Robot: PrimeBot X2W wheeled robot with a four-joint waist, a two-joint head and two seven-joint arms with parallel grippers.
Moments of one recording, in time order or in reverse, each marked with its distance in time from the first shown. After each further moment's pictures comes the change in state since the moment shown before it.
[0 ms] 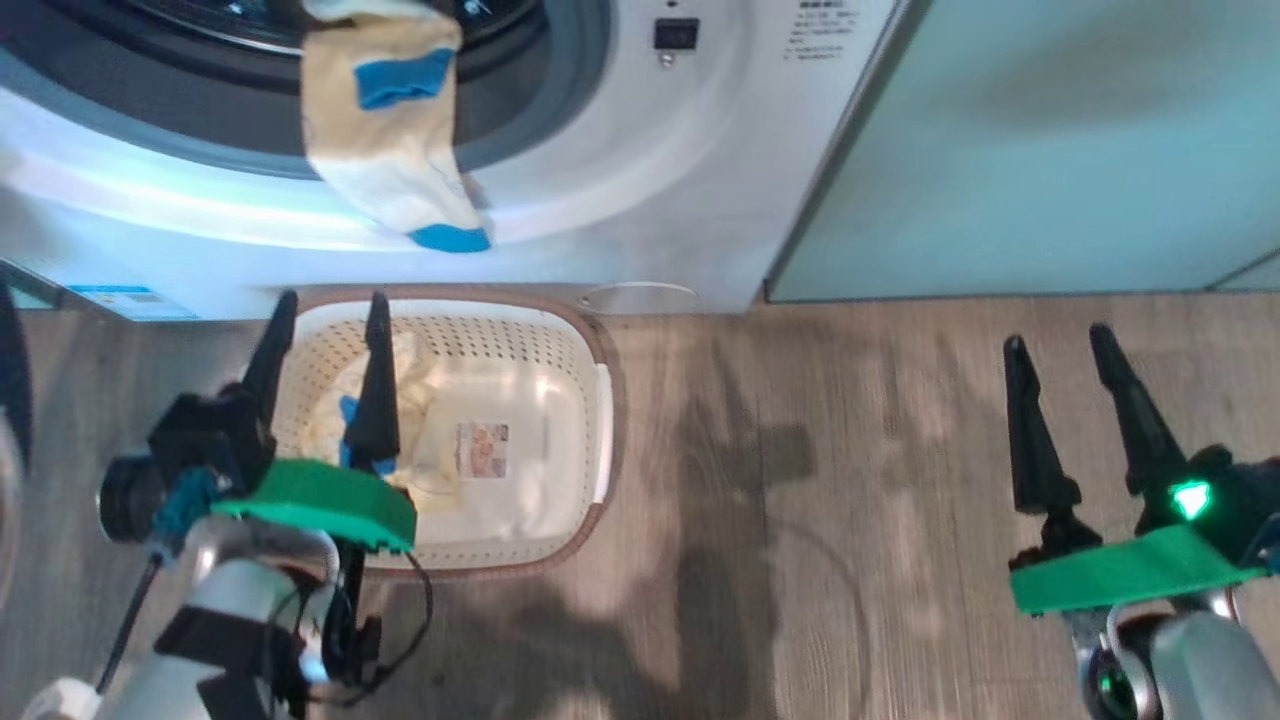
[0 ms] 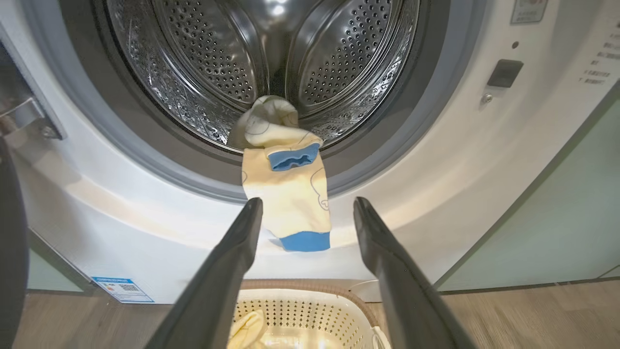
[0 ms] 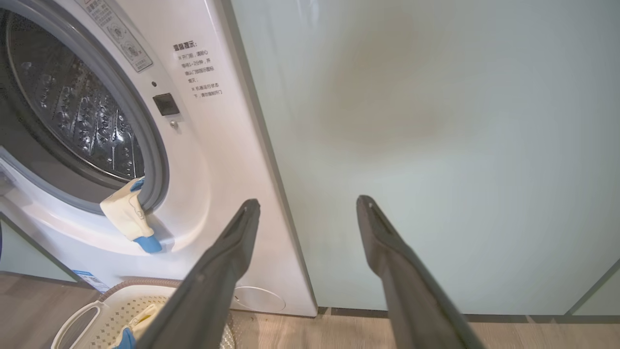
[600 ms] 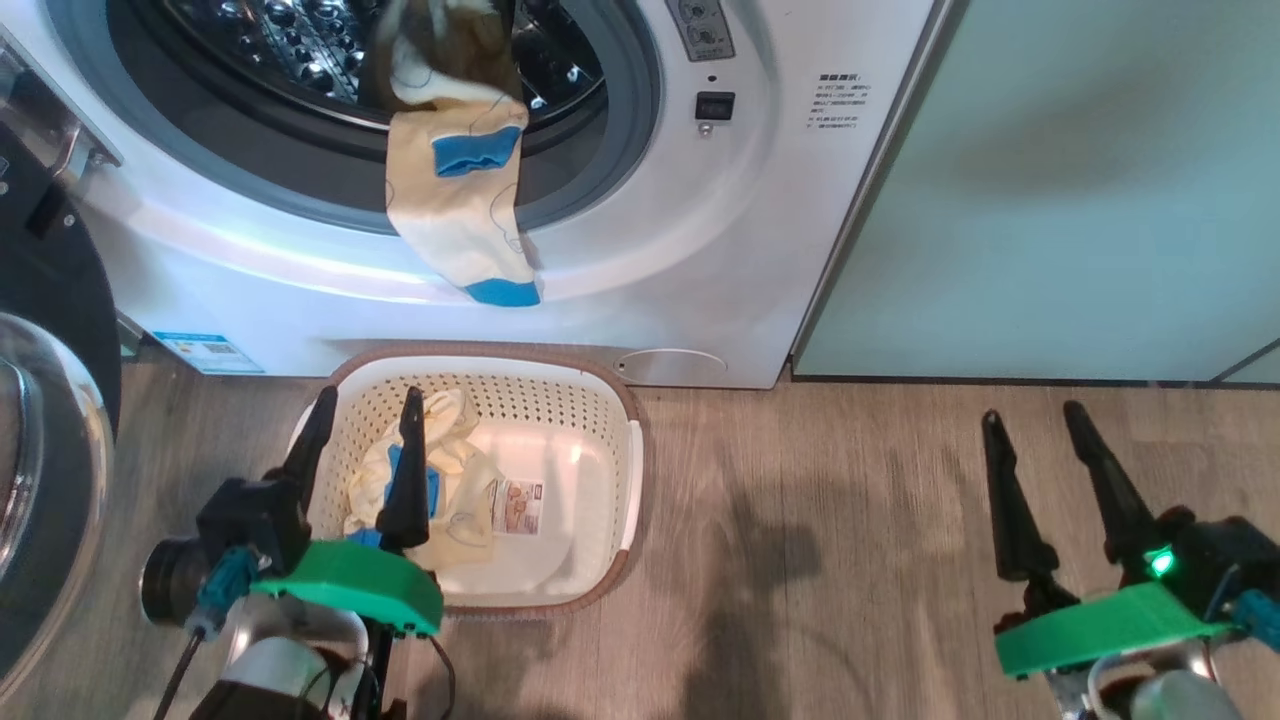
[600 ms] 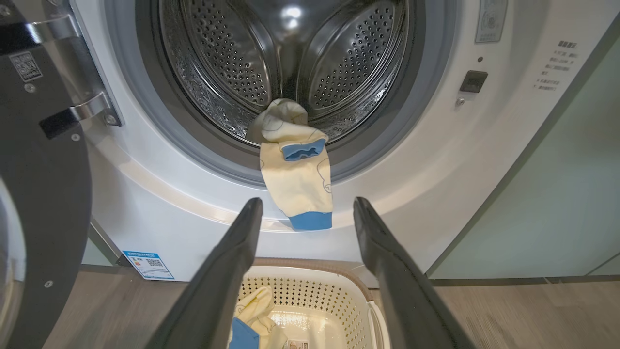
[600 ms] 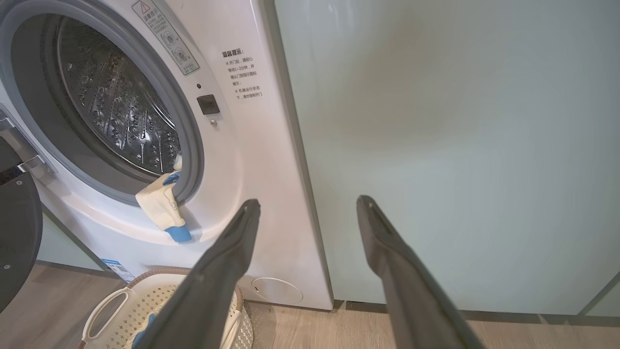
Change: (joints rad) left arm 0.125 -0.029 -0.039 0.002 -0.005 0.009 -0.023; right arm 0.085 -0.005 0.016 0.029 -0.007 0.000 0.000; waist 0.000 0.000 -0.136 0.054
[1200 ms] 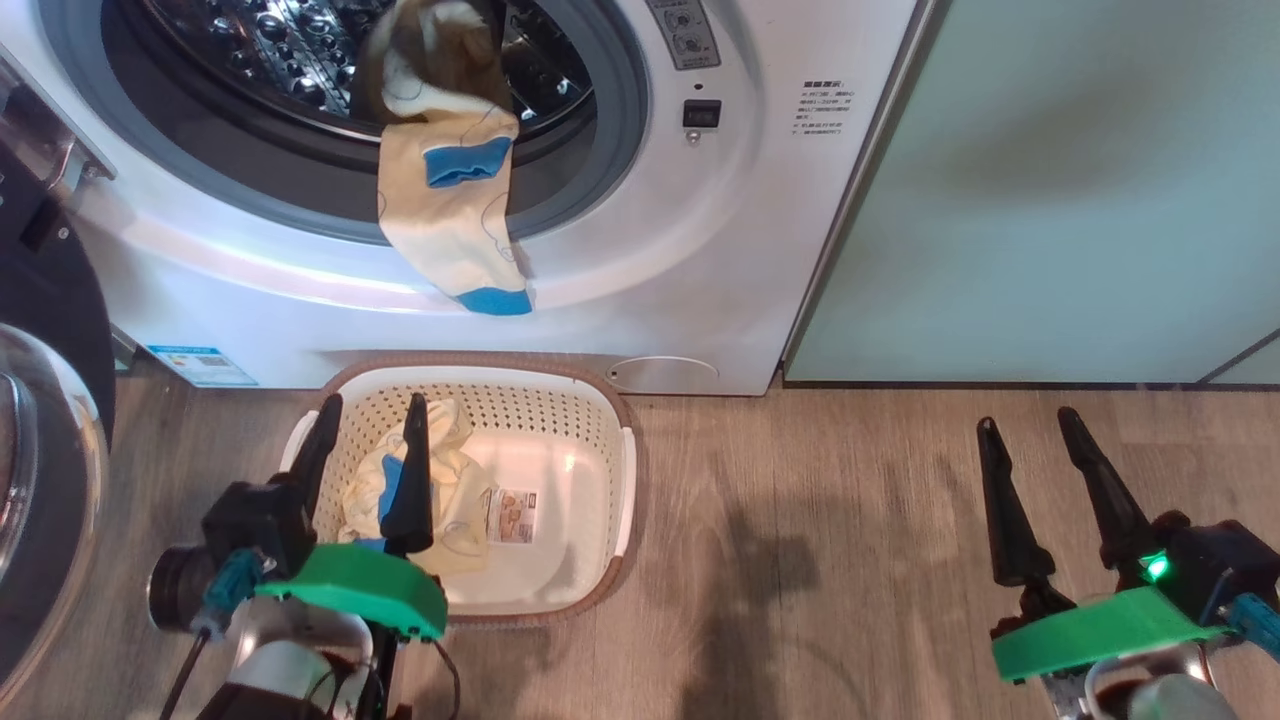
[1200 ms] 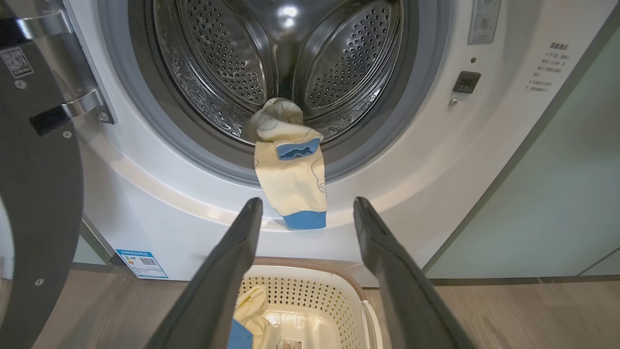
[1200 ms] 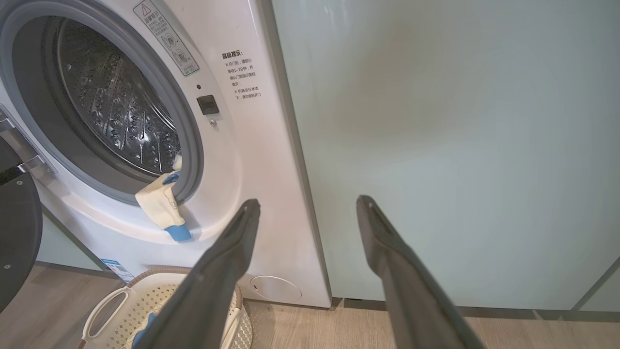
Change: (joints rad) left arm 0.001 -0.005 -0.008 0.014 -0.010 0.007 -0.009; right arm 0.014 0.000 0.009 0.003 0.000 0.000 0.000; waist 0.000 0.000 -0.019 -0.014
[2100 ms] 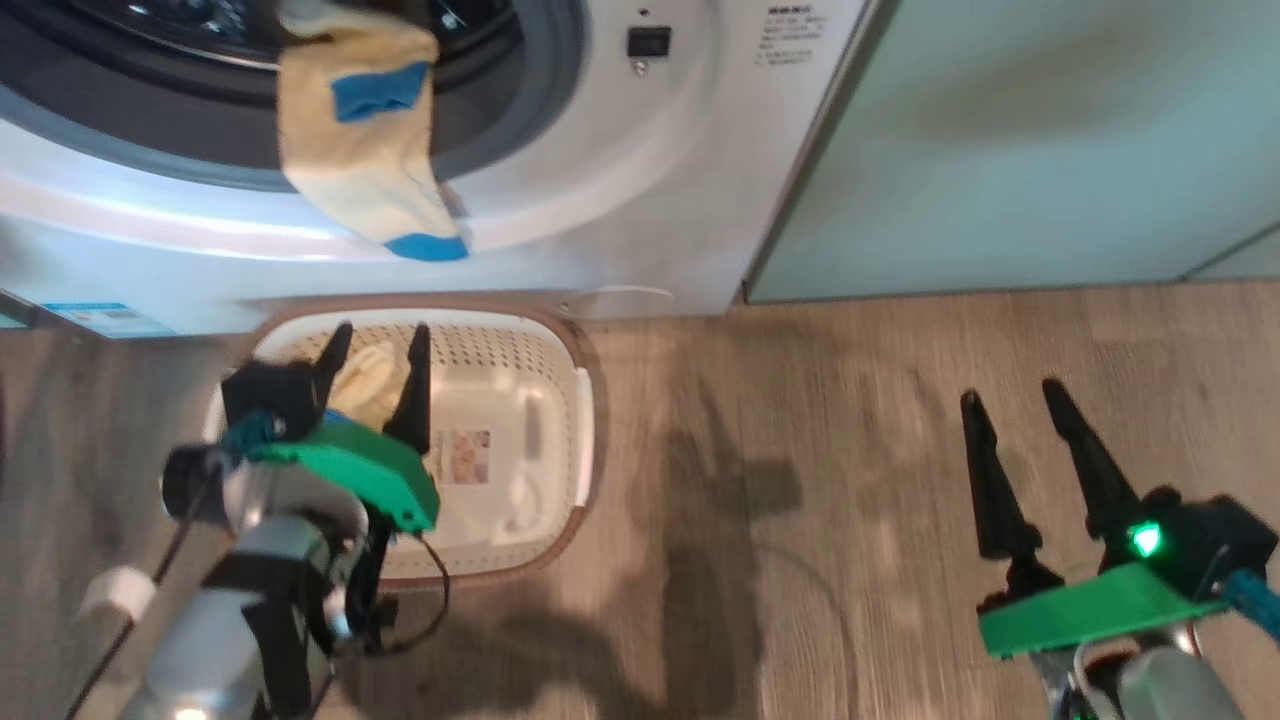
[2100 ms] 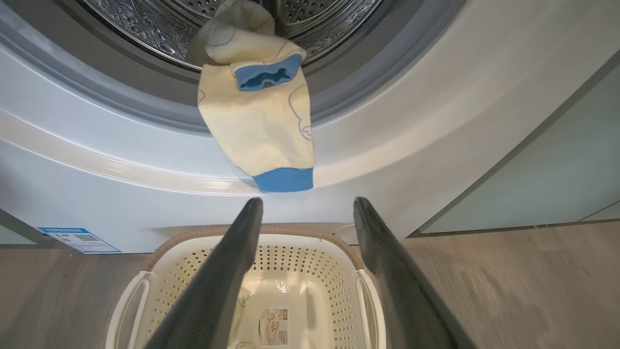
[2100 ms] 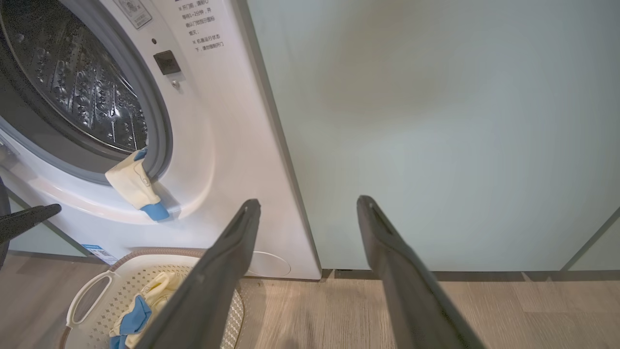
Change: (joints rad) left arm -0.274 -0.008 -0.039 0.329 -0.077 -0.133 0.050; right arm -0.038 0.002 0.030 -0.017 0.015 0.000 0.000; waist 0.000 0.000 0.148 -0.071
